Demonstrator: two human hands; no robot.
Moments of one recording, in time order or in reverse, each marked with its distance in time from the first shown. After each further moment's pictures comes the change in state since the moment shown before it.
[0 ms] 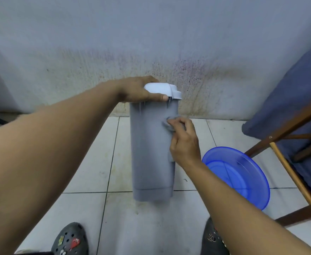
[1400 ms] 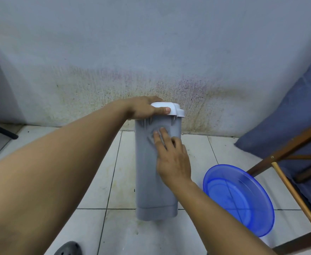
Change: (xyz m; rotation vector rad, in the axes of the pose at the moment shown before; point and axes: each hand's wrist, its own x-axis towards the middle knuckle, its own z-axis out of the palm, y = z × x) left_hand 0.009 -0.006 -0.002 -0.080 -0.052 -0.007; right_hand 0.004 -0.040 0.017 -0.525 -0.206 -0.188
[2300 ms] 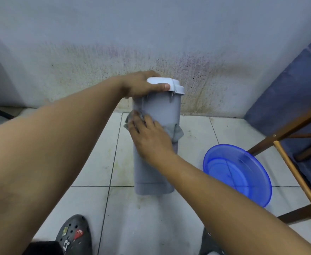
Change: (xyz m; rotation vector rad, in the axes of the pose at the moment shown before) left_hand -0.010 0.006 0.005 -0.044 0.080 -0.015; right_hand 0.012 -0.048 -0.004 -0.137 -0.183 -0.311
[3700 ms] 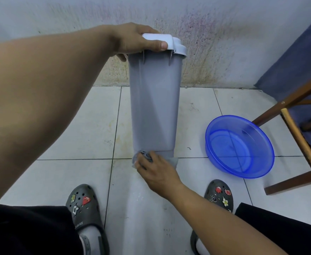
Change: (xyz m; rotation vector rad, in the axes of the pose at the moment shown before) left_hand -0.002 -0.001 -0.005 -0.051 0.013 -0.105; right_hand -0.159 -0.056 0.087 0.140 -0.134 -0.176
